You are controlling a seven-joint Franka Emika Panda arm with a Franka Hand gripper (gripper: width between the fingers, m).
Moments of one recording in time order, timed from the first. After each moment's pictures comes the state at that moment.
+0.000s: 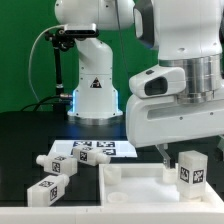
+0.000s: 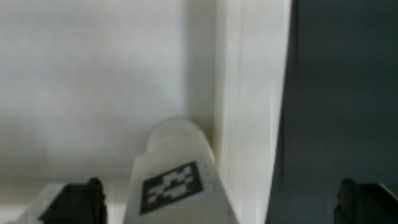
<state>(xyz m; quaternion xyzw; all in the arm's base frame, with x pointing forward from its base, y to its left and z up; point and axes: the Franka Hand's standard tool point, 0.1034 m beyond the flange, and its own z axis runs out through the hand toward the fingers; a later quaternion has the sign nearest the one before) 0.629 0.118 0.078 -0.99 -0.09 0.00 0.06</state>
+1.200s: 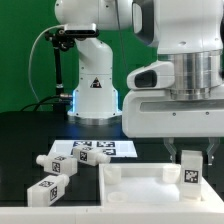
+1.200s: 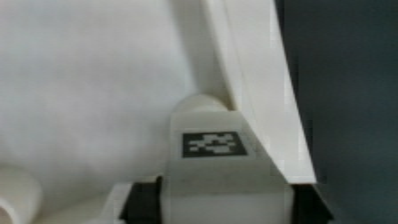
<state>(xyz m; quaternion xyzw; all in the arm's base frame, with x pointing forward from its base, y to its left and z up) 0.636 0.110 0.081 -0.96 0.29 0.02 0.07</state>
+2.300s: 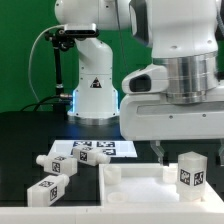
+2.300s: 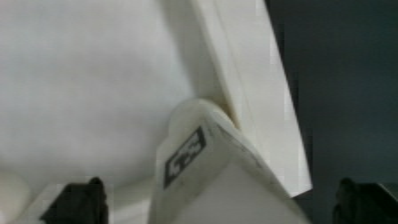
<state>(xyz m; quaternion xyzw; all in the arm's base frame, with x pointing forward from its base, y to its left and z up) 0.639 0.115 0.081 -0.99 0.09 0.01 0.06</state>
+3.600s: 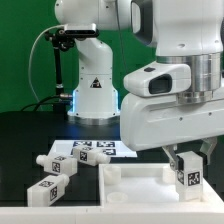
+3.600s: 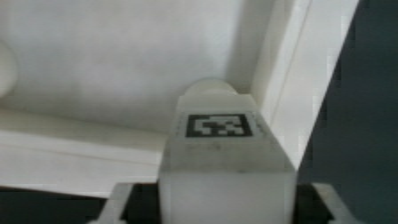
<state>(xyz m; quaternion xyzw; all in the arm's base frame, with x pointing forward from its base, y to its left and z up) 0.646 0.104 0.080 -1.00 -0.07 0.00 0.05</state>
